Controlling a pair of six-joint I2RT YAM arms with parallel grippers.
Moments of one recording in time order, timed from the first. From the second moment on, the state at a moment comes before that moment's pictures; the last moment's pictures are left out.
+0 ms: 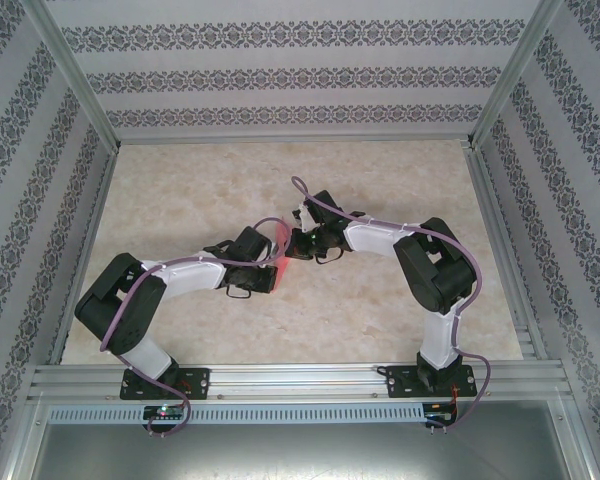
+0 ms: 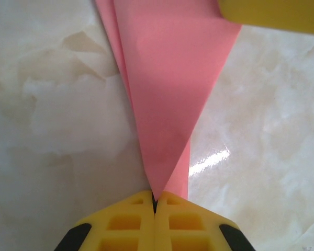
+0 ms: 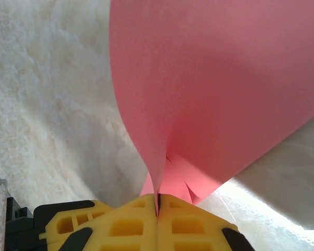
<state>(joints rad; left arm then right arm) -0.60 1.61 0.78 -0.29 0.18 -0.38 0.60 1.93 1.17 -0.23 -0.54 0.63</state>
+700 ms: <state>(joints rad) -0.62 1.63 0.81 -0.33 0.11 -0.24 0.59 2.01 1.22 -0.23 -0.56 0.63</state>
